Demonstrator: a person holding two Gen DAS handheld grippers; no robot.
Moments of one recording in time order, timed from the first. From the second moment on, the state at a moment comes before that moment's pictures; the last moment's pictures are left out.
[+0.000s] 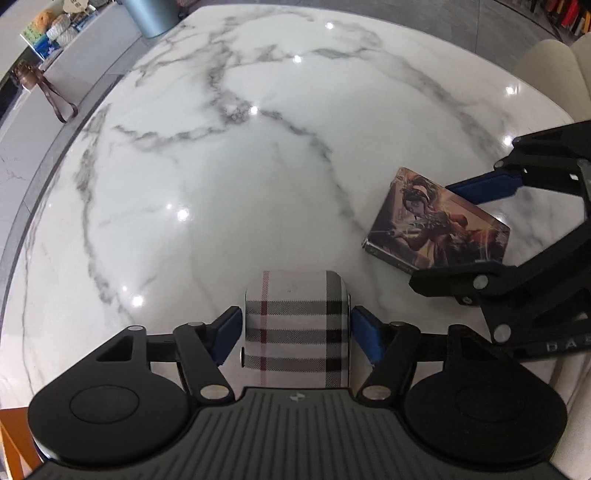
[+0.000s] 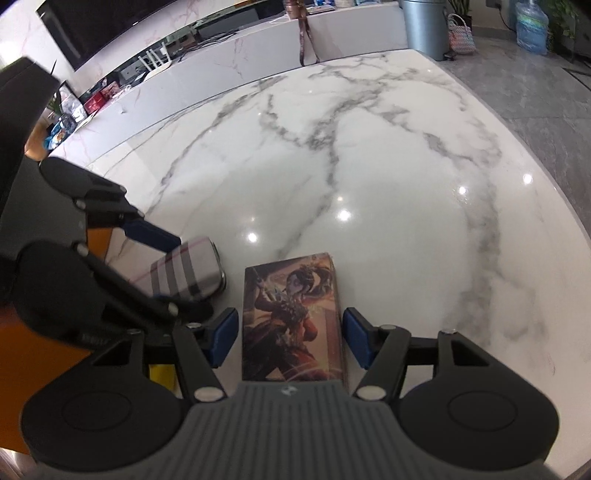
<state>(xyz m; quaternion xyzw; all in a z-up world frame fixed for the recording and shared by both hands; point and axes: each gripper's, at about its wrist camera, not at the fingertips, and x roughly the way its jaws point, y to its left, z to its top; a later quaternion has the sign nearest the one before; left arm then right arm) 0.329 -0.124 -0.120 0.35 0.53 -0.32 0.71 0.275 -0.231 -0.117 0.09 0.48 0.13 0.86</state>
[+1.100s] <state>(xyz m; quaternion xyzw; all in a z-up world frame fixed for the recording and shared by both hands) 0.311 -0.084 -0.109 0.17 0.56 -0.19 0.79 0.277 -0.239 -0.119 0.13 0.47 0.14 0.86</state>
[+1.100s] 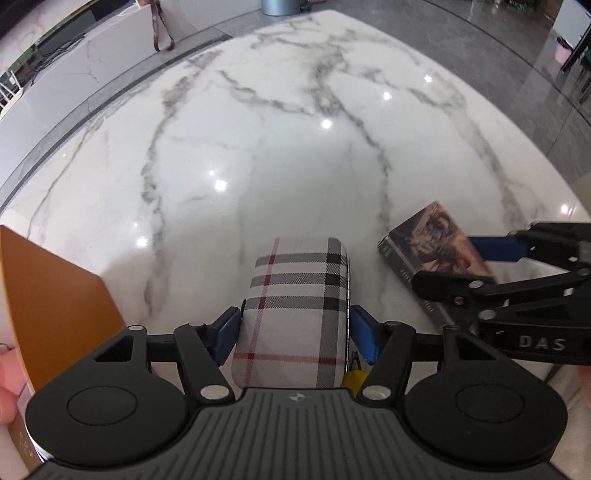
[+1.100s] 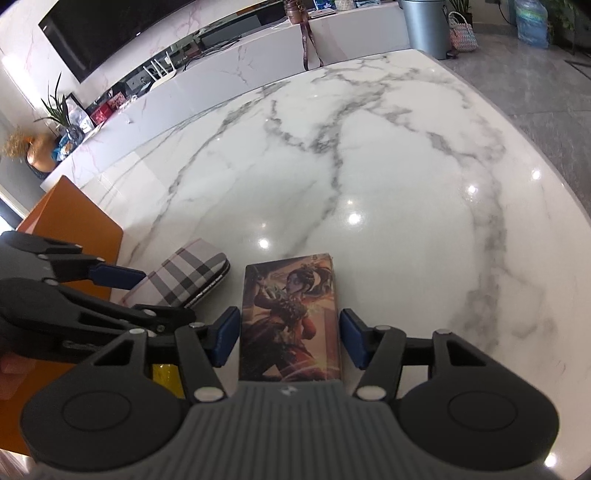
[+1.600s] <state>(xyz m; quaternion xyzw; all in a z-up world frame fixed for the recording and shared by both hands) 0.295 -0.058 -0.065 0.12 0.55 -0.18 0.80 0.267 -0.227 -0.106 0.14 0.44 0.20 0.87</state>
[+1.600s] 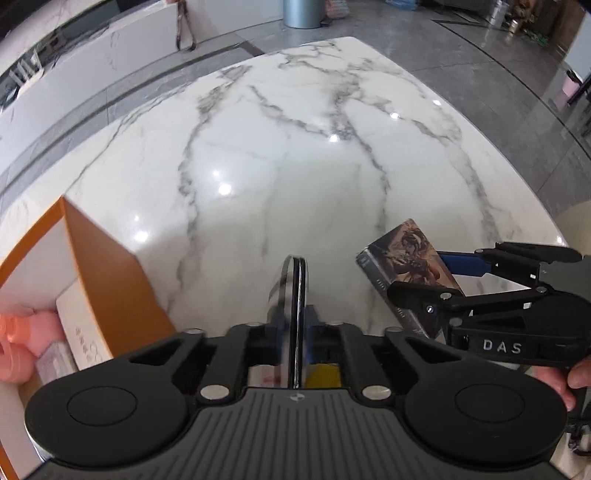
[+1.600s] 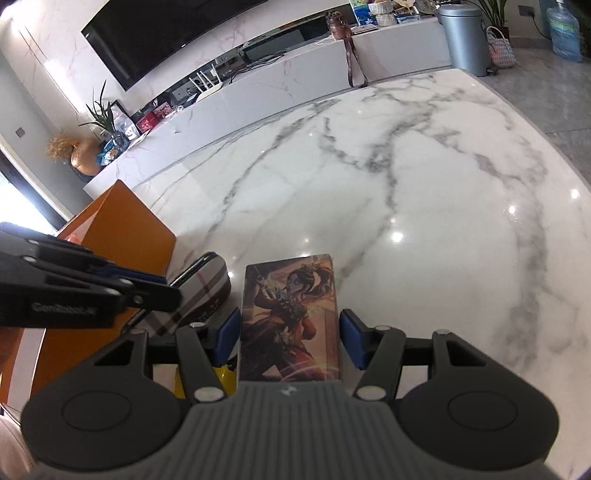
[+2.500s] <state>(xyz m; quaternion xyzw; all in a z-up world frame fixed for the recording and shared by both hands) 0.296 -0.093 -0.127 0.28 0.56 -0.15 0.76 0.273 -0.233 -0.119 0.16 0.48 0.16 0.85</state>
